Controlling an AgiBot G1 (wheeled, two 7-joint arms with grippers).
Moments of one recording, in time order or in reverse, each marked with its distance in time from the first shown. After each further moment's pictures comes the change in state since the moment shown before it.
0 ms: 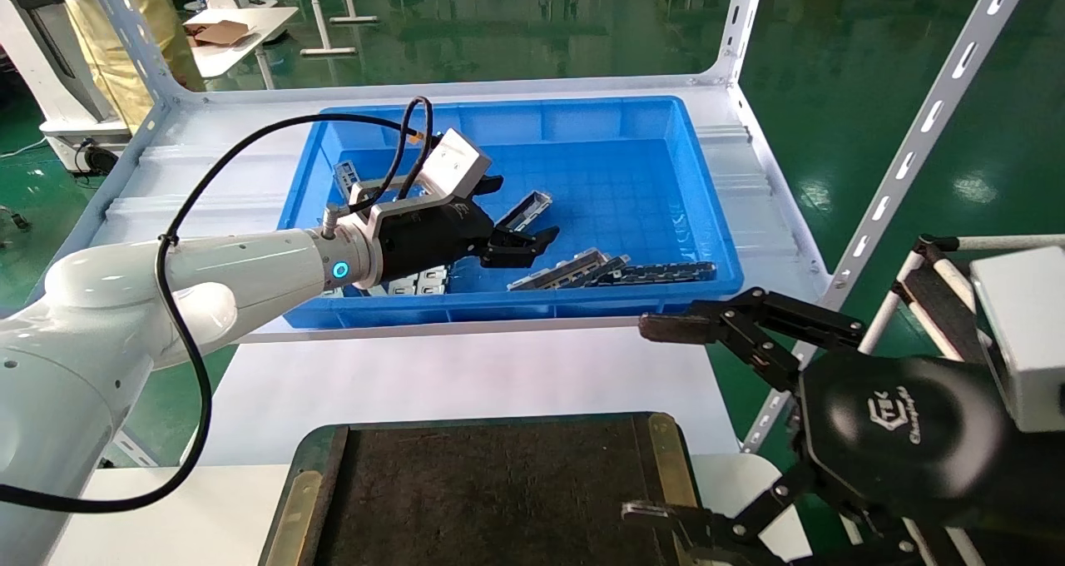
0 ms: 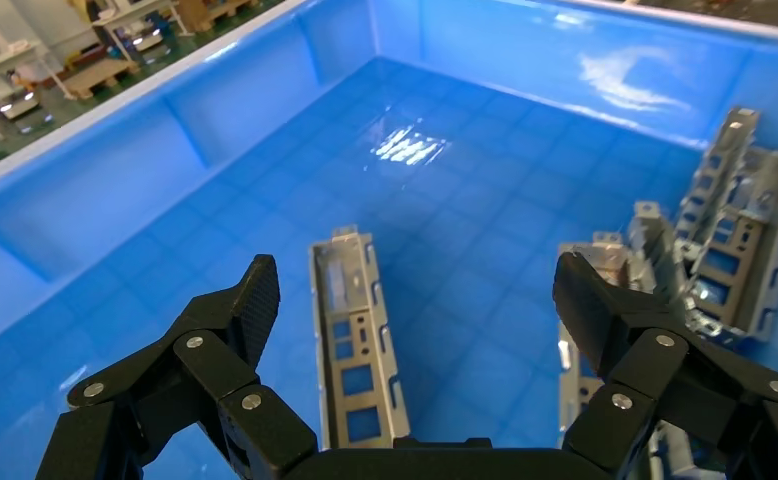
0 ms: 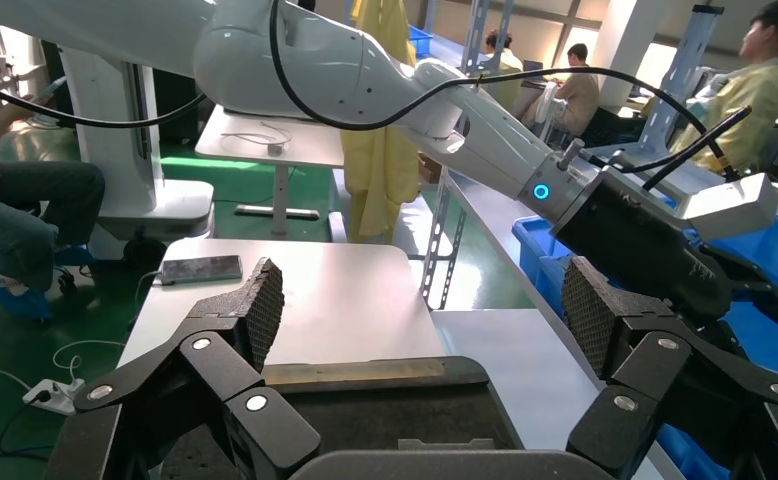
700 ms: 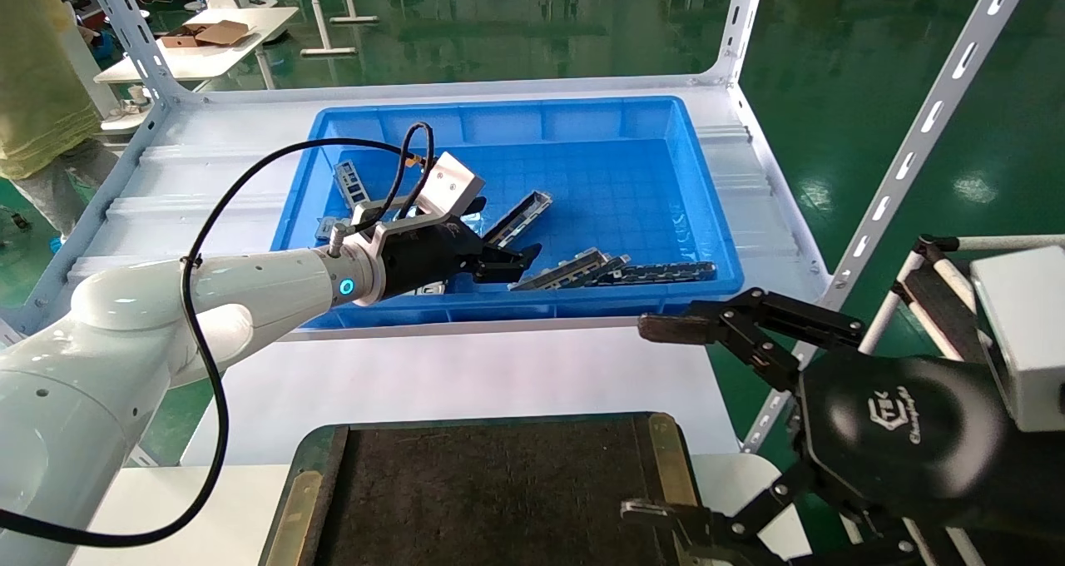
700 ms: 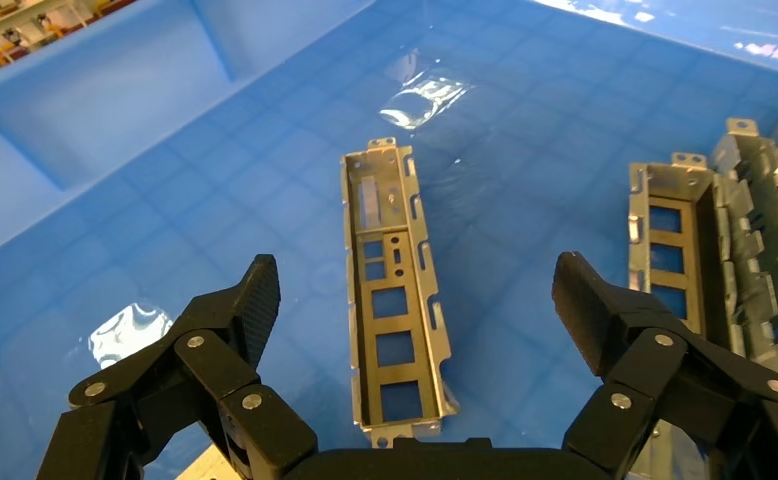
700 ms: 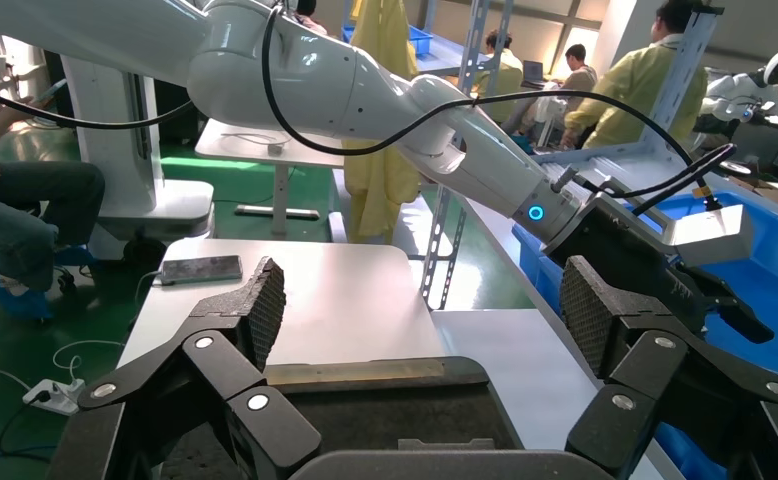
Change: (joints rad) left arm 0.032 0.012 0.114 -0.016 -0.038 -0.127 -0.069; right arm 0.000 0.000 -0.001 0.000 0.000 0.000 0.000
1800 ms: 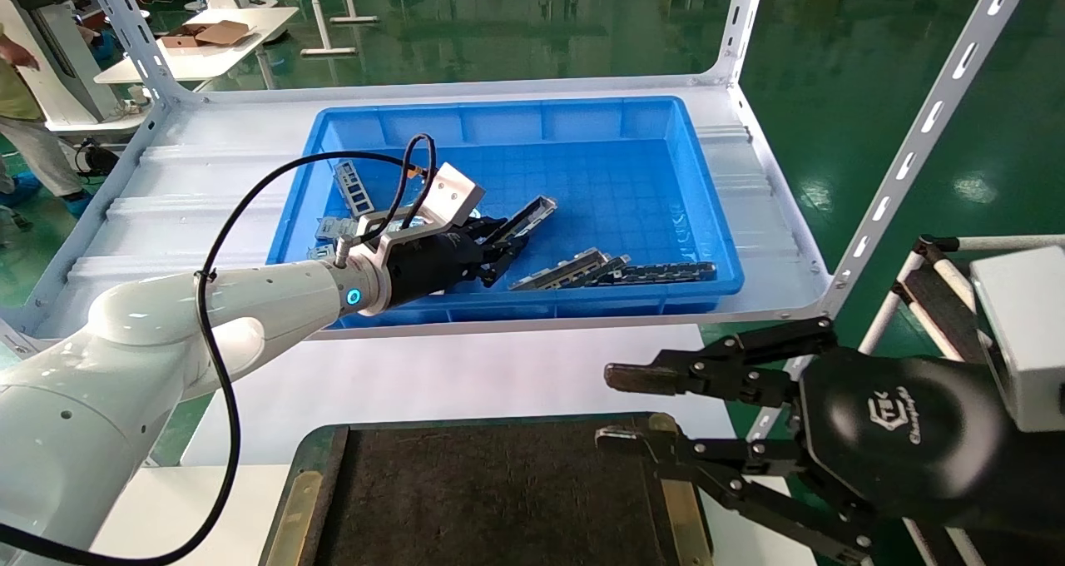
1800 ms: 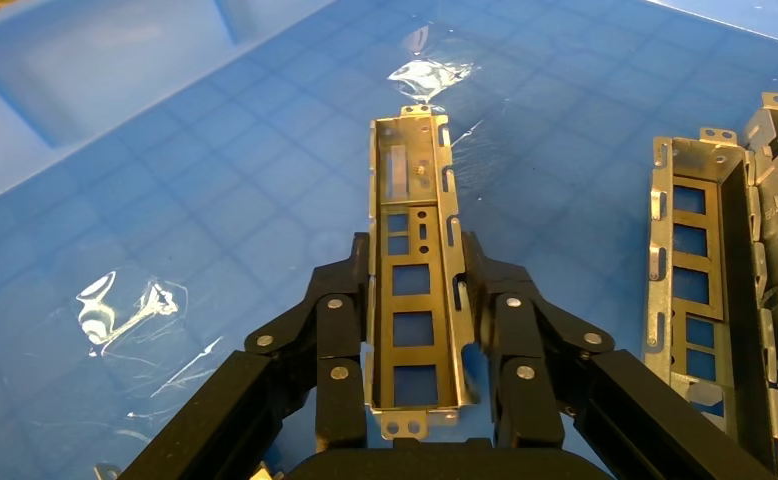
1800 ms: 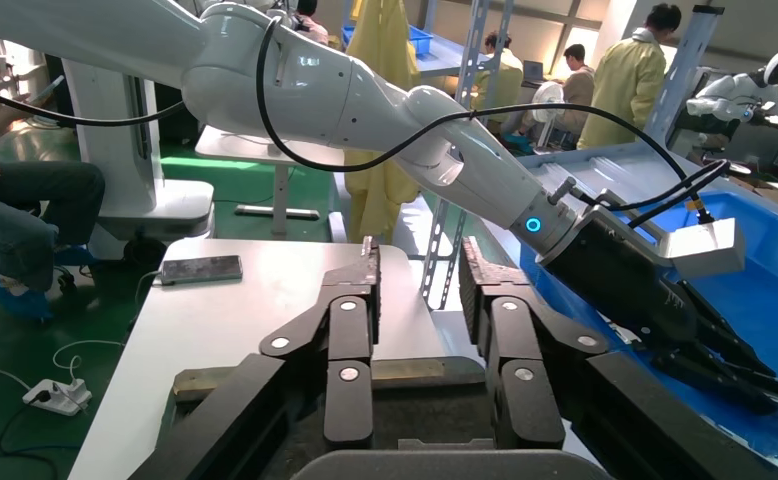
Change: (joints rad) left arm 0.023 -0.003 0.151 -0.031 -0.130 -0.075 -0.047; right arm 0.000 0.000 -0.001 0.000 0.001 0.000 0.000
